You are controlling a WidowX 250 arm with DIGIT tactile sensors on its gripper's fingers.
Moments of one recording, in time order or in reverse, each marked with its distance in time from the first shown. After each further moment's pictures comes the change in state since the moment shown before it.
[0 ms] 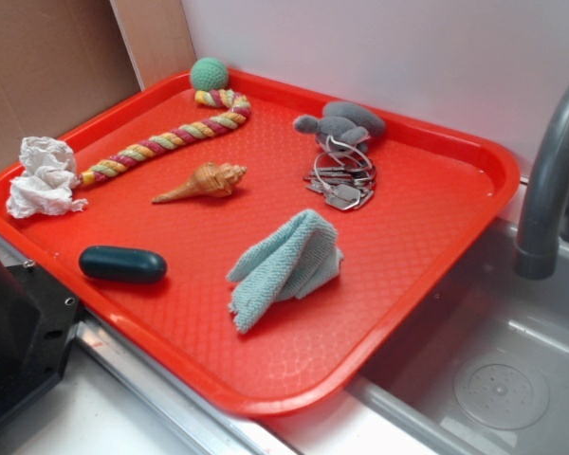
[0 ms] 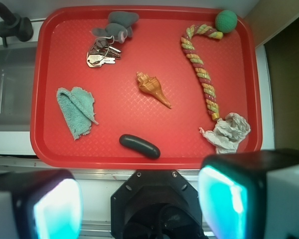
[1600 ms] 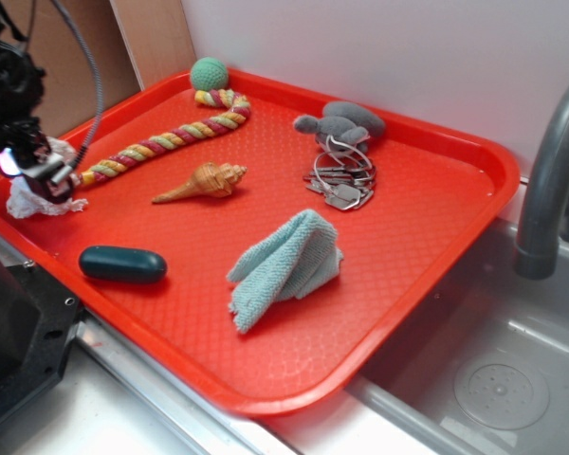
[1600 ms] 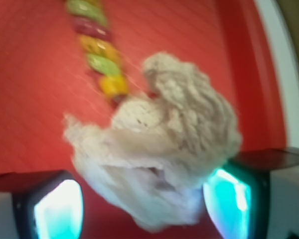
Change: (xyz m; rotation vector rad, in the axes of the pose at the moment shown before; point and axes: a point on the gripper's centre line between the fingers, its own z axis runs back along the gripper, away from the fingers) arm -0.009 0.144 -0.201 0.062 0.065 0.081
